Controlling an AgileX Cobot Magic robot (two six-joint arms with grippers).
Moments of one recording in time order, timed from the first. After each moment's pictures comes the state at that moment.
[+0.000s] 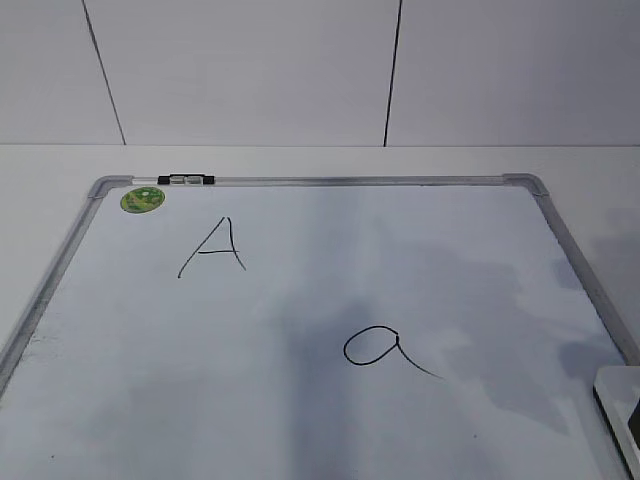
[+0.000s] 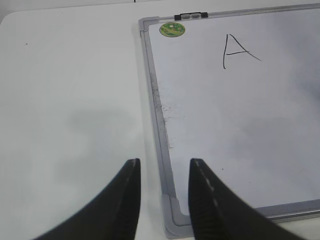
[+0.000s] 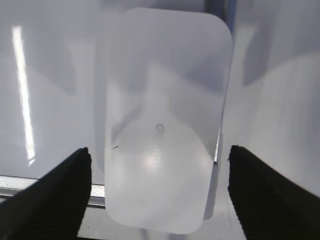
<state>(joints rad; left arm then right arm) -0.02 0.01 -0.51 -0.13 1.11 0.09 0.04 1.28 -0.65 0.12 0.94 -0.10</state>
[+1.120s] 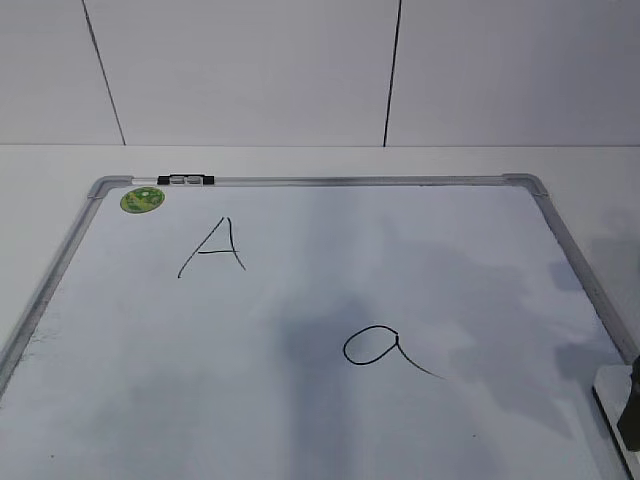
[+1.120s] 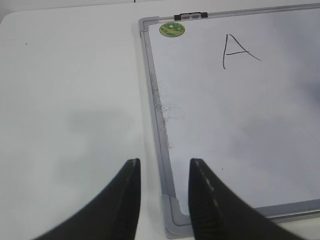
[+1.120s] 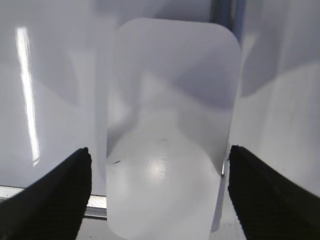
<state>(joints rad) -0.02 0.01 -0.51 -0.13 1.11 0.09 0.04 1.33 -0.65 0.14 0.90 -0.11</state>
